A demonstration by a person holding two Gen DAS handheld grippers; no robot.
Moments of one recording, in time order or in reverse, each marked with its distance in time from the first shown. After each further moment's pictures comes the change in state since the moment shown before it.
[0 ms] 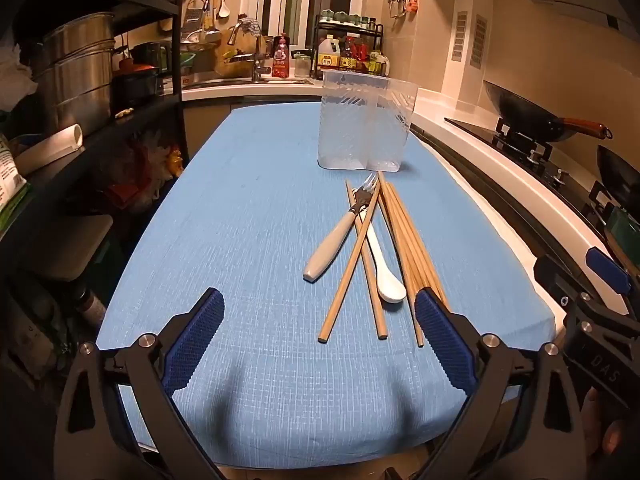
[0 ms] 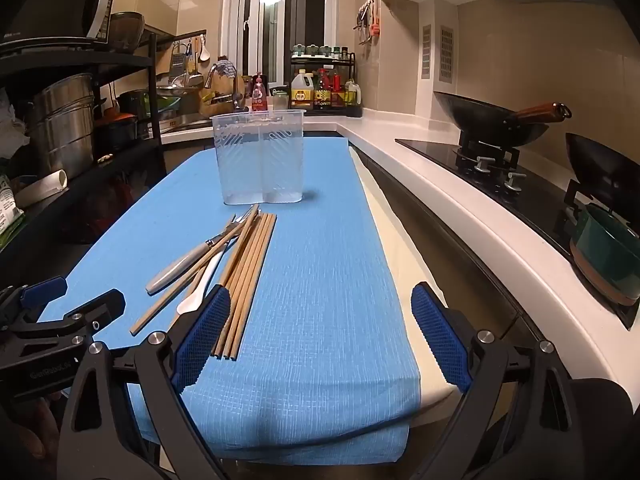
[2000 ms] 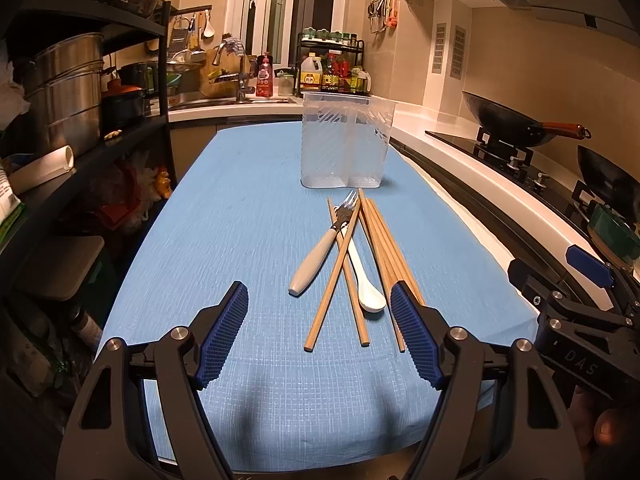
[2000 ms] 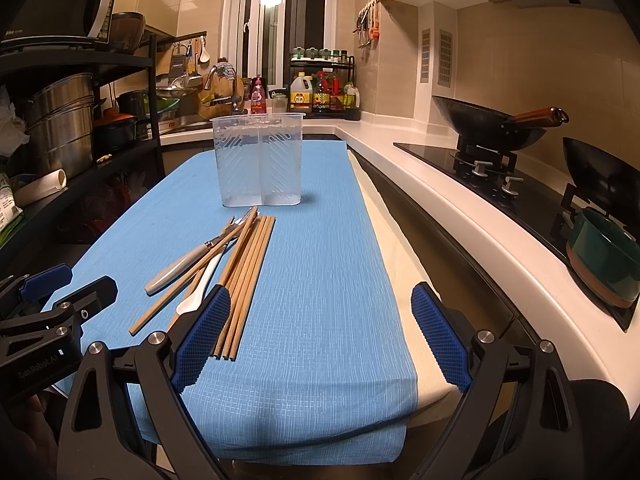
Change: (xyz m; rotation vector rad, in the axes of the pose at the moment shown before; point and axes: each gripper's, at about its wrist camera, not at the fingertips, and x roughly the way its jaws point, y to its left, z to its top) left arm -0.013 -0.012 0.002 0.050 -0.064 -0.035; right arm -0.003 0.001 0.002 -0.002 -0.004 -0.006
